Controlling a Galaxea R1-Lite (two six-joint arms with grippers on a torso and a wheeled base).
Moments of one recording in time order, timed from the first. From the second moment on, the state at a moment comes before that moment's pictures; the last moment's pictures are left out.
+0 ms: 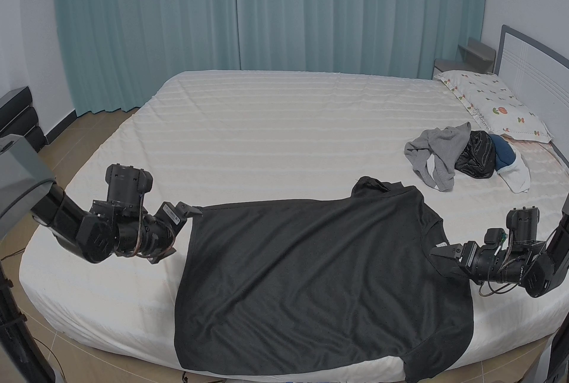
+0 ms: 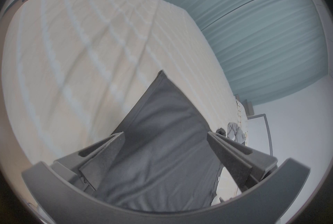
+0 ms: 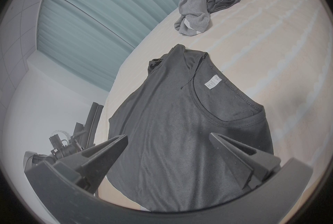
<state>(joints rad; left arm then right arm) -0.20 1.97 -0.78 -0.47 -0.11 -1.02 -0.03 1.97 -0.30 -1.00 0.45 0.57</state>
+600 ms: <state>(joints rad) -0.13 2.40 -1.34 -0.46 -0.10 -0.90 -0.04 2.01 -0.31 -1.06 0.44 0.57</state>
